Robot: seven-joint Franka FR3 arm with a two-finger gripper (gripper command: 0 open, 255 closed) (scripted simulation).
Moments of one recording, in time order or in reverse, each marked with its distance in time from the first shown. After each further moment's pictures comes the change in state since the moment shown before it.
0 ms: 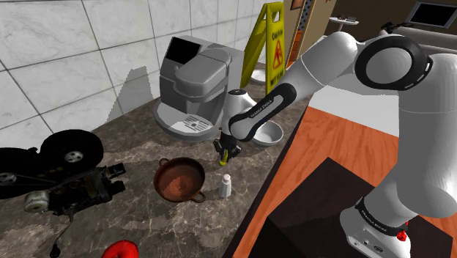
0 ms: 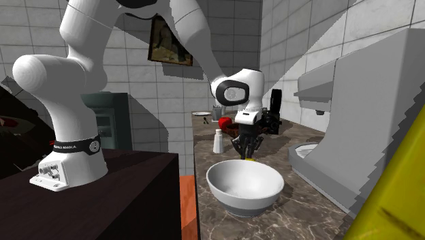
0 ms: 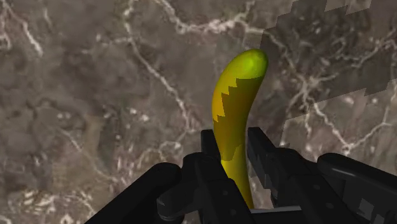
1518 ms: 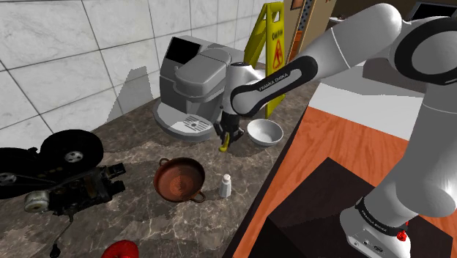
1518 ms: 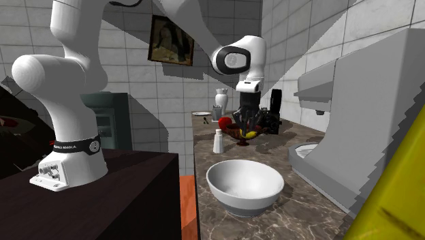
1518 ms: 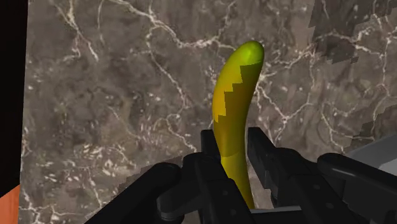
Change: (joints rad) arm -0.032 -0.204 0.038 0.009 0.052 -0.209 -0.013
